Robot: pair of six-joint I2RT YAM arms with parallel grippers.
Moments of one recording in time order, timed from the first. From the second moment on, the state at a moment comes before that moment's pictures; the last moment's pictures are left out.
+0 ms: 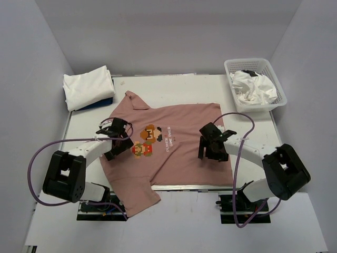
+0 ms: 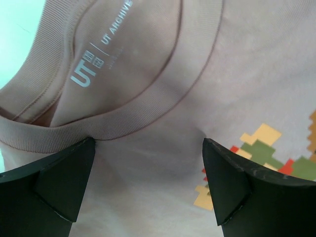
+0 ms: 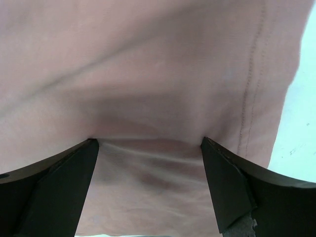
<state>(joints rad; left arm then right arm) -0.29 1.37 0.67 -0.53 -0.30 -0.84 0.63 1.43 0.72 -0.61 0.22 0.67</state>
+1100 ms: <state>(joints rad) -0.27 1.54 0.98 -0.38 -0.15 -0.59 0.49 1.41 0.86 -0.42 0.22 0.44</state>
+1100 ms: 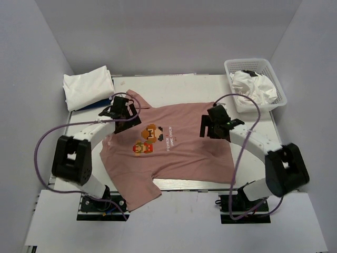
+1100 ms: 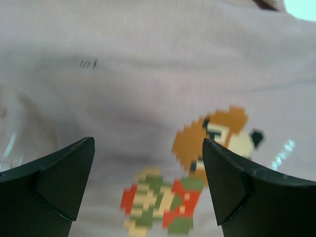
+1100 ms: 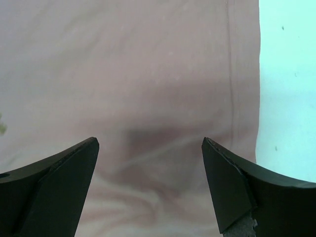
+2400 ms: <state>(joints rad) -0.28 1.53 1.32 -0.69 -0.19 -0.61 0.31 1.49 1.01 -0.32 0.02 0.41</state>
